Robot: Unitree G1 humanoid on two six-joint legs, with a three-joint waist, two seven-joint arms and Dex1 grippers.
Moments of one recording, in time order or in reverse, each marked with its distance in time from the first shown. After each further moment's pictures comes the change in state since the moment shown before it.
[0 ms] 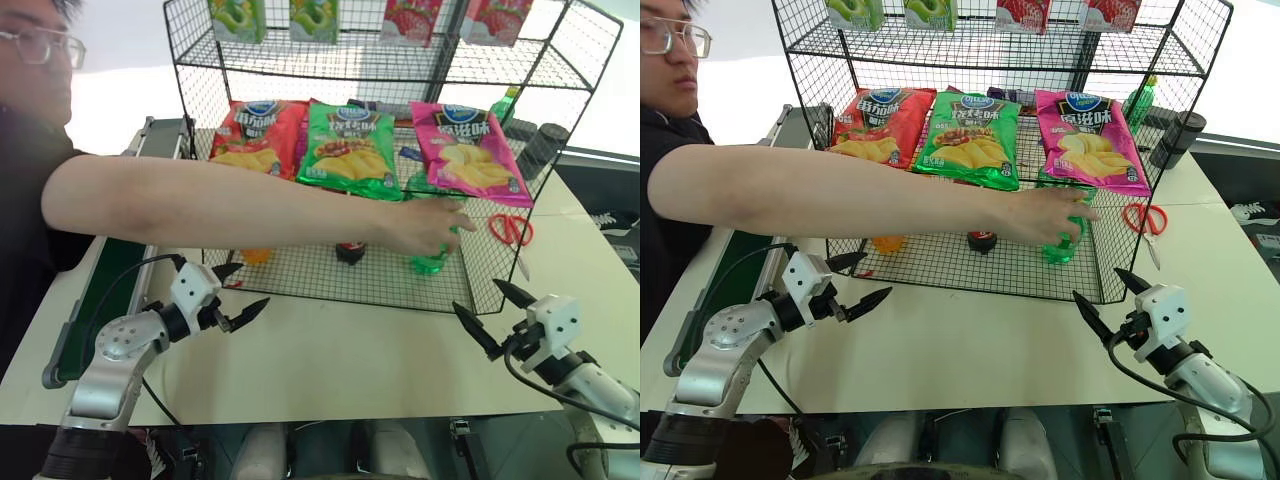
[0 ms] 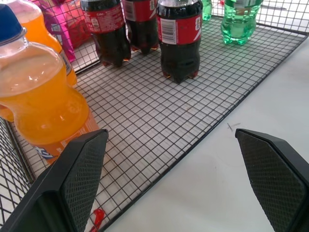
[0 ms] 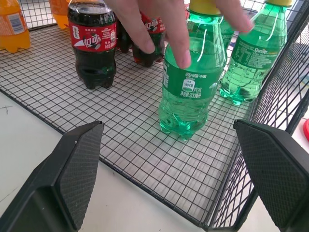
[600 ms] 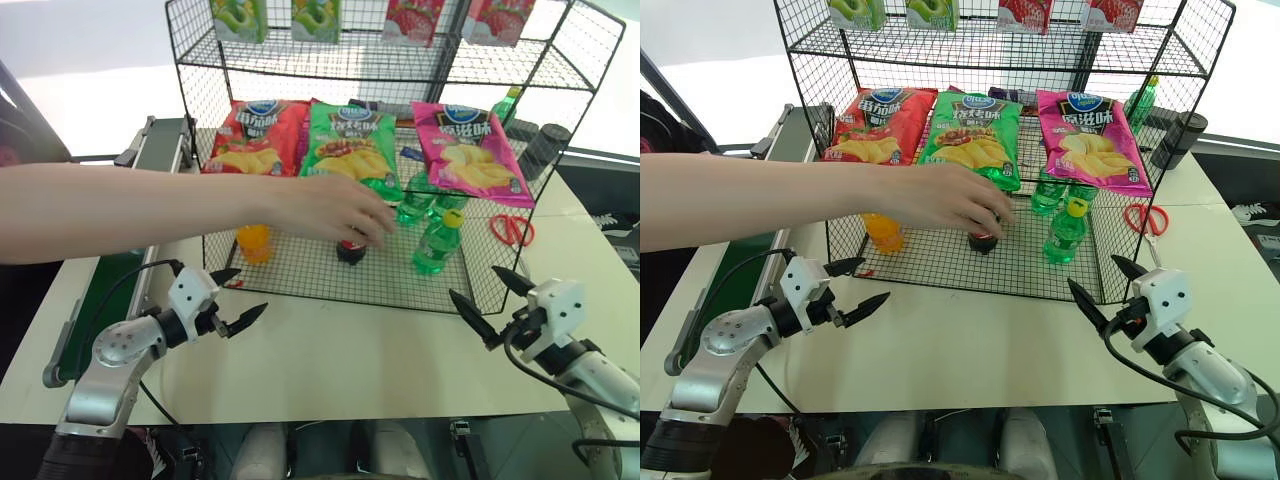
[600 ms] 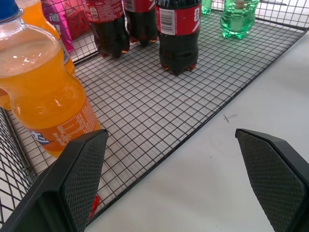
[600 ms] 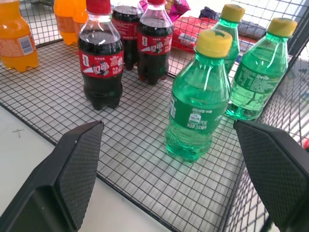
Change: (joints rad) left arm 0.035 0.012 0.003 -0.020 -0.015 0.005 0.000; right arm 0.018 -0.019 -0.020 -0.190 0.043 0.179 -0.066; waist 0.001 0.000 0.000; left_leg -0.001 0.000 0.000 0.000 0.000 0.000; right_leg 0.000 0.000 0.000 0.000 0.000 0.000
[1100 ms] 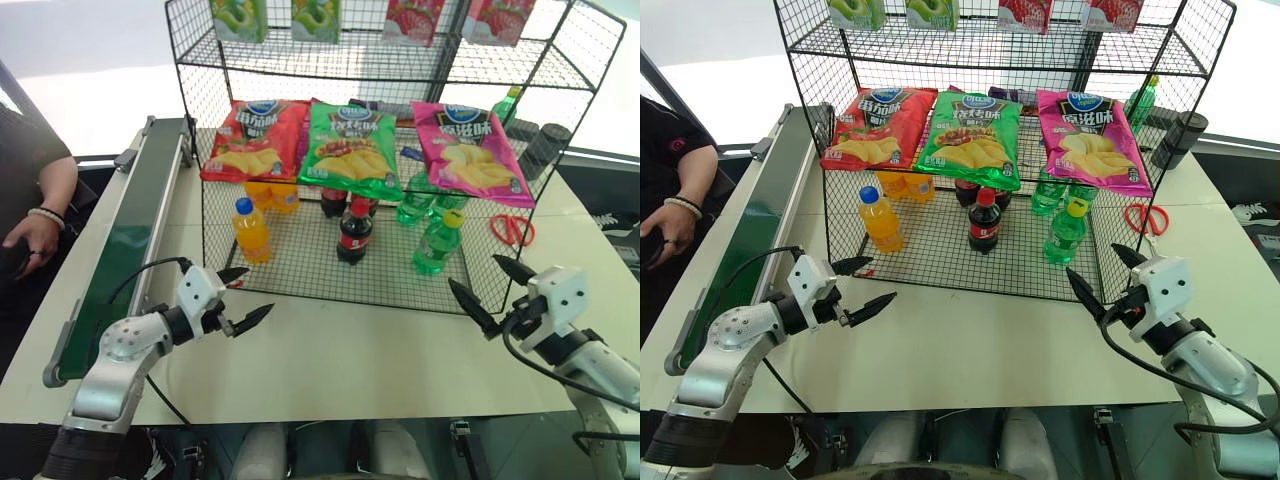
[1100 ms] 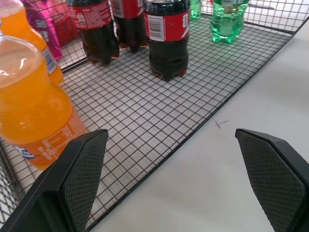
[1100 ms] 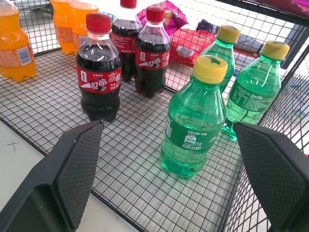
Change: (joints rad) left arm -0.019 -0.002 -0.027 0.001 -0.001 0.002 -0.004; right arm -0.040 -0.012 -0.007 -0.104 0.010 0.113 -0.047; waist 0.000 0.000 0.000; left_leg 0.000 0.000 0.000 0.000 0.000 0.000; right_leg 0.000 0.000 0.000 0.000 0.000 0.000
